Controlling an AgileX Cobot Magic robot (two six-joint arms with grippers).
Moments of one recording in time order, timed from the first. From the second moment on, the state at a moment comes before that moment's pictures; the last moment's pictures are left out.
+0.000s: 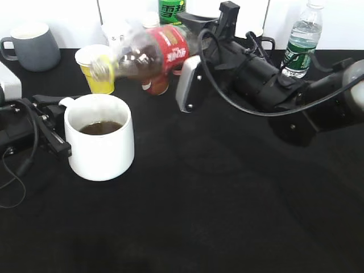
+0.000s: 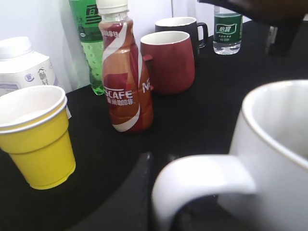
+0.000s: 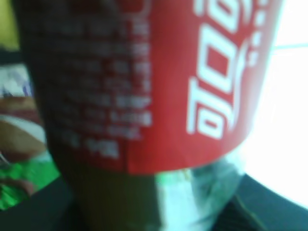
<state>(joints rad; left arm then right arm) -0.12 1.71 -0.43 0.70 -1.12 -0.16 0.54 2.00 -0.96 -0.24 -1.17 -1.25</state>
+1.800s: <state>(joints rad) 0.03 2.20 -0.93 -0.03 -1.17 -0.03 0.61 2.00 -0.95 0.06 -0.99 -0.01</state>
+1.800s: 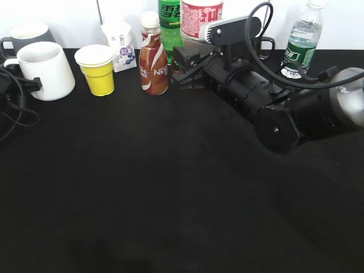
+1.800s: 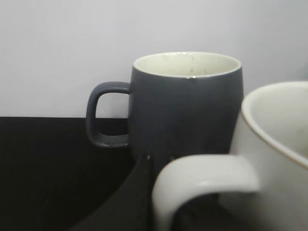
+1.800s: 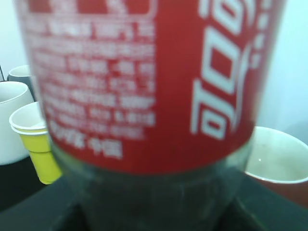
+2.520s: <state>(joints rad) 0.03 1.66 -0.46 0.04 -1.11 -0.03 0.42 2.00 -0.95 0.21 -0.98 -0.09</state>
